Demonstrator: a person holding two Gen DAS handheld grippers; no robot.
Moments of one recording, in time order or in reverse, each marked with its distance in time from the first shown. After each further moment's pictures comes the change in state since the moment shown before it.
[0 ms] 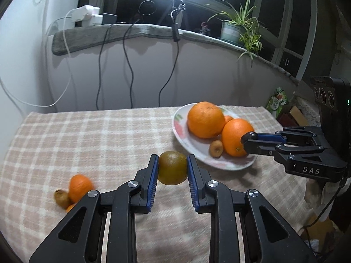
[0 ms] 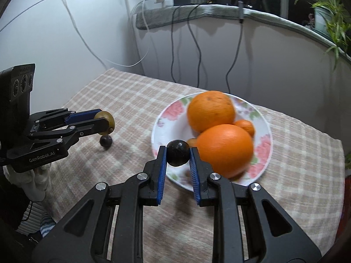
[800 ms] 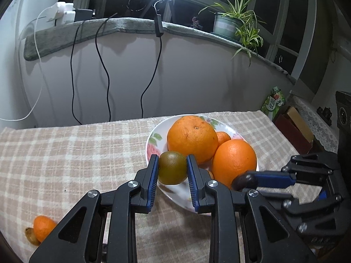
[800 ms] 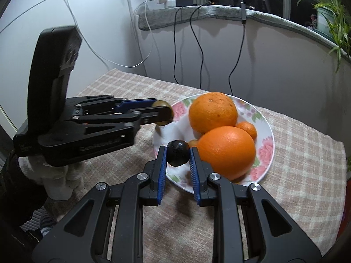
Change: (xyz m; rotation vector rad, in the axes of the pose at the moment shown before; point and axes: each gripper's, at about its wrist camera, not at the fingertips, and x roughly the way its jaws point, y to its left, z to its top) left arm 0.060 -0.021 0.035 0.014 0.028 -0.051; right arm 0.007 0.010 0.002 -0.032 0.001 0.027
